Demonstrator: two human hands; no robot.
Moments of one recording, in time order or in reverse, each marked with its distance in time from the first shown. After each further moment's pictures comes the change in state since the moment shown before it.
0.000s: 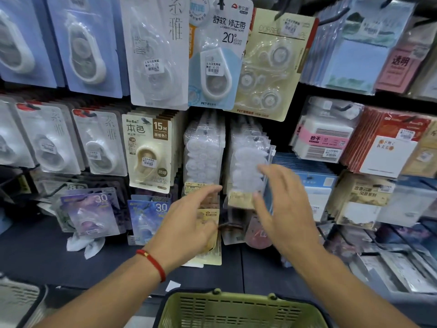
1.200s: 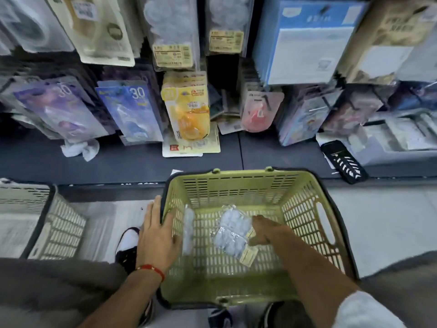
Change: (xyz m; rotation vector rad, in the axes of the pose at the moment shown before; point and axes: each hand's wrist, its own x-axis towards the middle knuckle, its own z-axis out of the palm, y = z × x) left_hand -0.219 -0.165 0.110 0.609 -0.328 -0.444; right_hand -0.327 0.083 0.153 -0.072 -1.550 0.668
